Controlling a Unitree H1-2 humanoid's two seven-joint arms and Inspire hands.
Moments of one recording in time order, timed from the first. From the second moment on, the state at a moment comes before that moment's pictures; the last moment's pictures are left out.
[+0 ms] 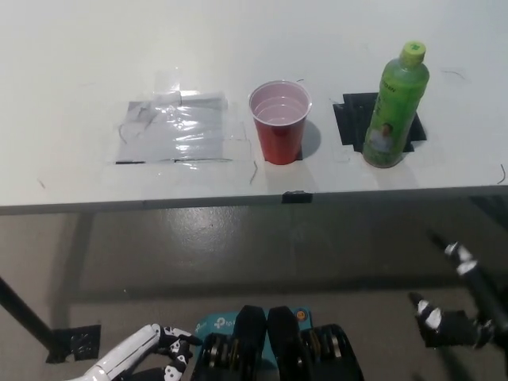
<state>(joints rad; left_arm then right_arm) 0.01 0.51 -0.29 -0.31 0.12 0.31 -0.38 -0.04 -0.34 0.09 -0.34 -0.27 0.26 0.16</state>
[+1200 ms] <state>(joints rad) 0.01 0.50 -0.29 -0.31 0.14 0.33 -0.39 -0.69 0.00 -0.22 0.27 -0.54 0.47 0.05</state>
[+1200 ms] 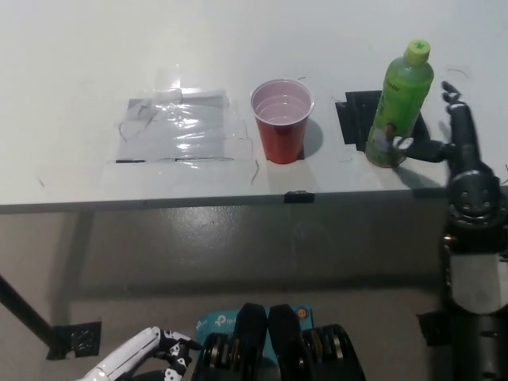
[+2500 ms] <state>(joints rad) -0.02 0.48 -0.33 -0.31 0.16 0.33 -0.44 -0.93 0.04 -0.30 0.74 -0.33 0.30 -0.30</state>
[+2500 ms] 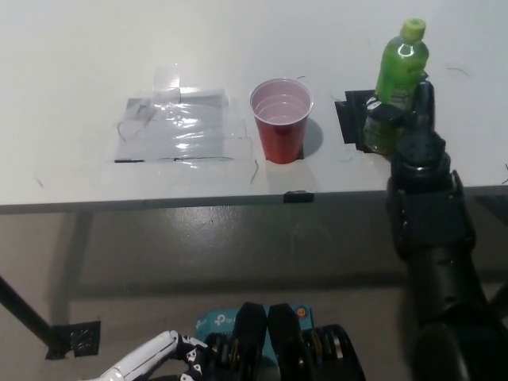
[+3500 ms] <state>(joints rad) -0.03 0.49 -0.32 -0.31 0.17 0.33 -0.47 -0.78 -0.36 0.47 0.51 -0.69 0.00 -0.30</state>
